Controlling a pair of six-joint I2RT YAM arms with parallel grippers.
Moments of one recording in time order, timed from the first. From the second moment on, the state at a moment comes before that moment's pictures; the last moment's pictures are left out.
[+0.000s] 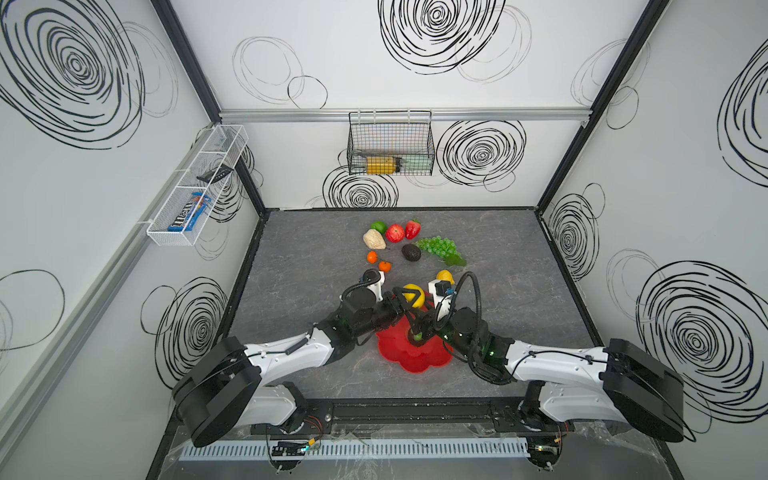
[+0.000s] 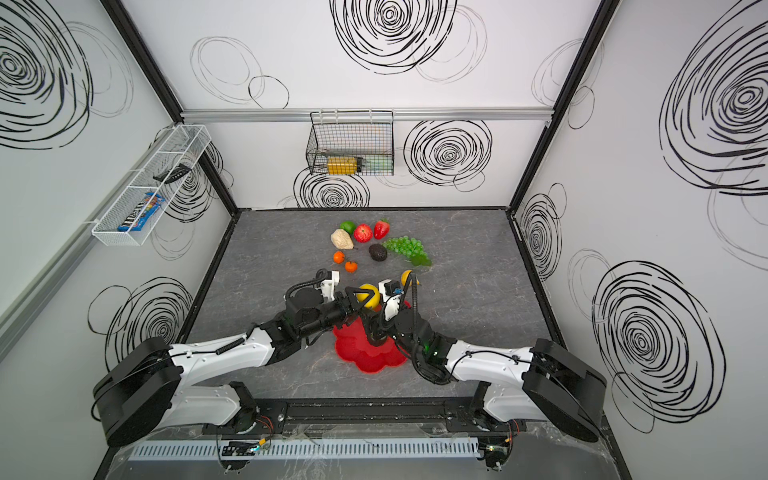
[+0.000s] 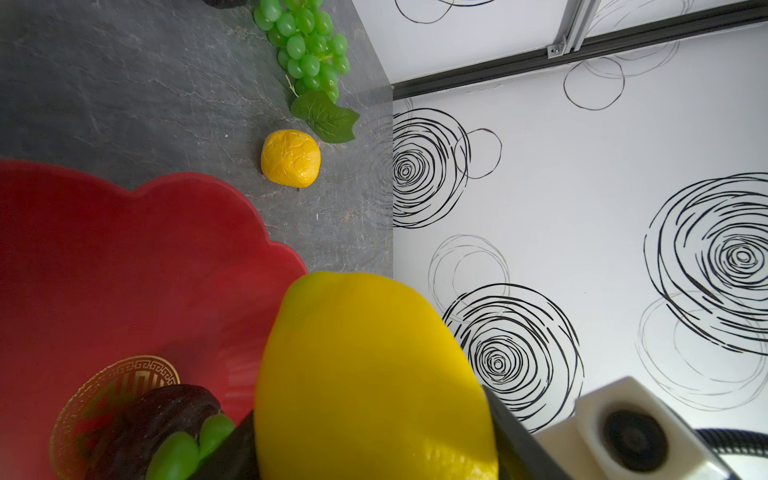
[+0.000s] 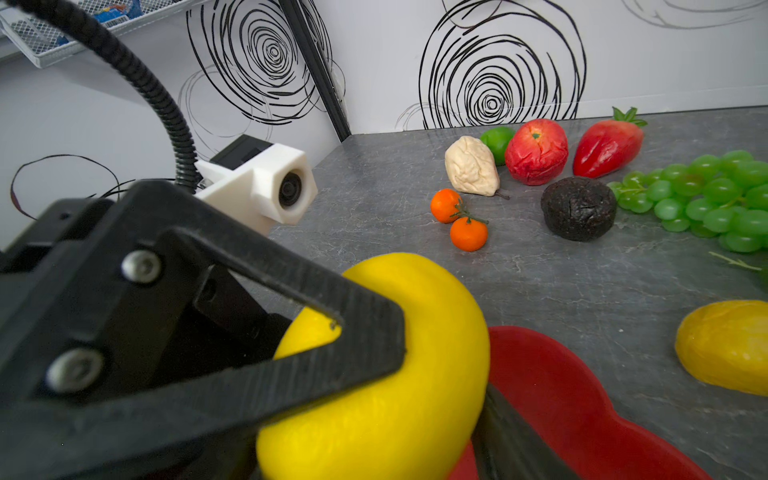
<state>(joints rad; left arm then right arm) -0.77 1.30 0.51 0.52 0.19 -1.35 1.02 1.24 0.41 0.62 0.28 0.45</state>
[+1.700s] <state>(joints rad) -0.23 0.88 0.26 0.22 0.12 -0.77 1.03 0.69 0.30 -0.24 0.11 0.66</state>
